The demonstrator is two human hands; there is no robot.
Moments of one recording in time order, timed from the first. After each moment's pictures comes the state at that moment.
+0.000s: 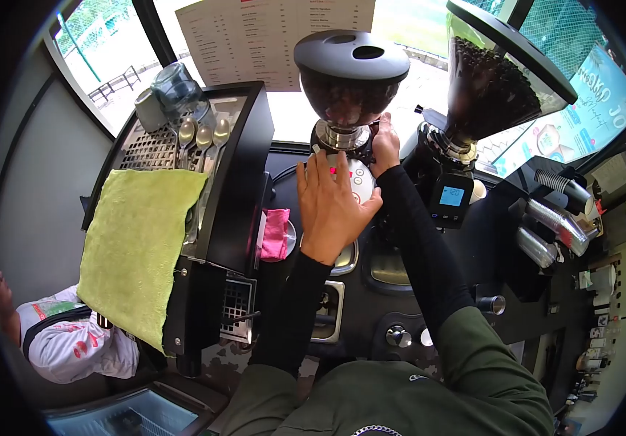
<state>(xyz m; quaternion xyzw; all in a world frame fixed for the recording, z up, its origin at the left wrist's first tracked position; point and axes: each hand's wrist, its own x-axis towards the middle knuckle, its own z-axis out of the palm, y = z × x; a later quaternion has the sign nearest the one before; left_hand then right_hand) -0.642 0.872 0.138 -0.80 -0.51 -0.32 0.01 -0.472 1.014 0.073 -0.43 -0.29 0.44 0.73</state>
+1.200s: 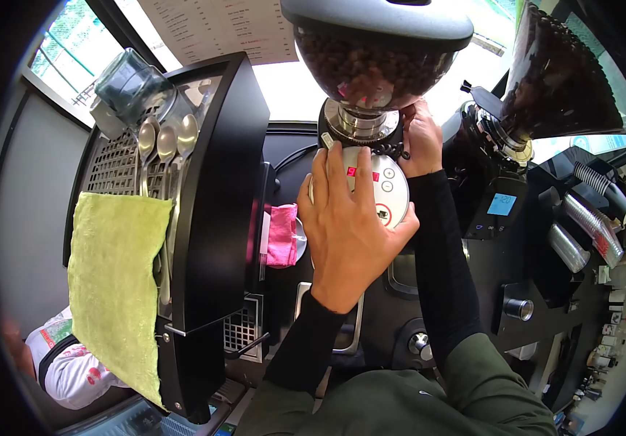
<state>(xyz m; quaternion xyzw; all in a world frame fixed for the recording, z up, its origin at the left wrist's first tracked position) -0.646 0.868 0.141 -0.78 -0.51 -0.36 -0.03 -0.478 0.994 0.085 -0.32 -0.20 0.51 0.77</state>
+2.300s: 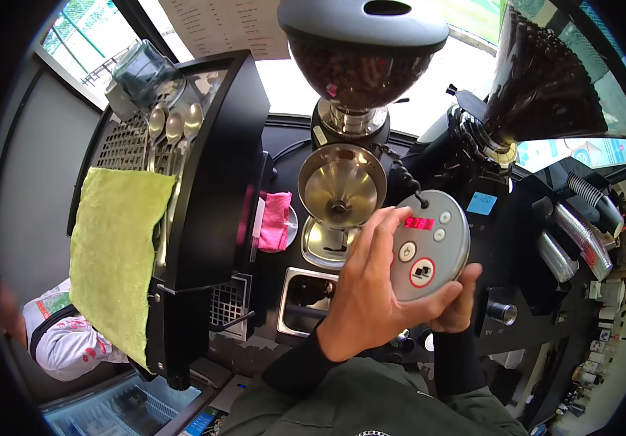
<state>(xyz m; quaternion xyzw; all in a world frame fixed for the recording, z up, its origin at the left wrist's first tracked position) -0.637 0.783 0.179 -0.69 -0.38 -0.43 -0.44 -0.479 0.723 0.142 -0.35 -0.30 0.66 0.59</state>
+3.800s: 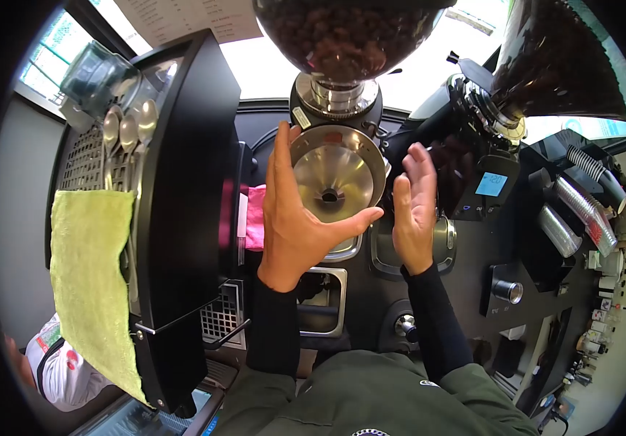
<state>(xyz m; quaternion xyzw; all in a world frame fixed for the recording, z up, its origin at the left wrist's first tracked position) -0.682 0.879 0.108 -0.74 -0.41 -0.47 -0.27 -0.501 0.821 0.049 -0.57 -0.46 0.29 0.62</state>
